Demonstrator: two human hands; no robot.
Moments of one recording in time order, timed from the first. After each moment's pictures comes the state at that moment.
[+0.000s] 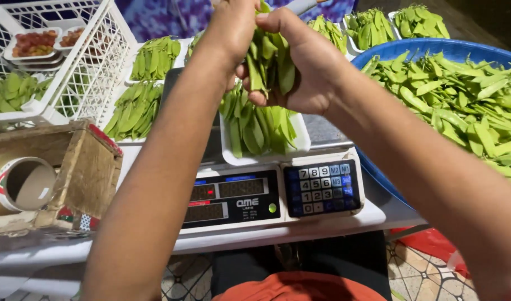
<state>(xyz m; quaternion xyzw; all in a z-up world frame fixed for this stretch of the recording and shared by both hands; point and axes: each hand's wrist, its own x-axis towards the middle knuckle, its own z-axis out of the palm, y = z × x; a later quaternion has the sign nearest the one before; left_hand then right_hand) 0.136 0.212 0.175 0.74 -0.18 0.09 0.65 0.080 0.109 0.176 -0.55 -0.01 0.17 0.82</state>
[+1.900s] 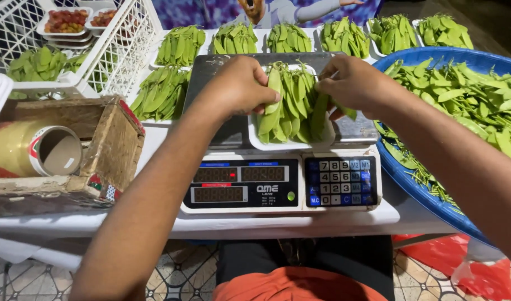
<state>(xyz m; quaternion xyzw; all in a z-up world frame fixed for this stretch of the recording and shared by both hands) 0.082 0.276 0.151 0.92 -0.05 -0.13 0.37 0.065 0.086 0.153 -0.92 0.07 0.11 0.37</state>
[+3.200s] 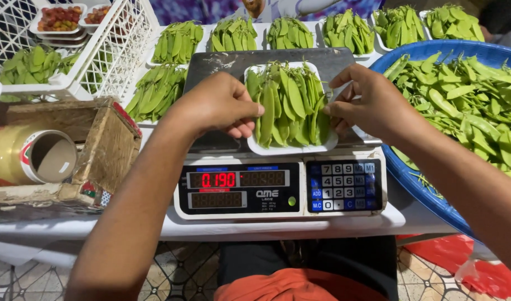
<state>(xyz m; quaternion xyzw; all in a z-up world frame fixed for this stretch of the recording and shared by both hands) 0.094 0.307 0.120 0.85 -0.07 -0.18 0.48 0.058 0.043 0.097 -0.86 -0.06 -0.03 0.50</state>
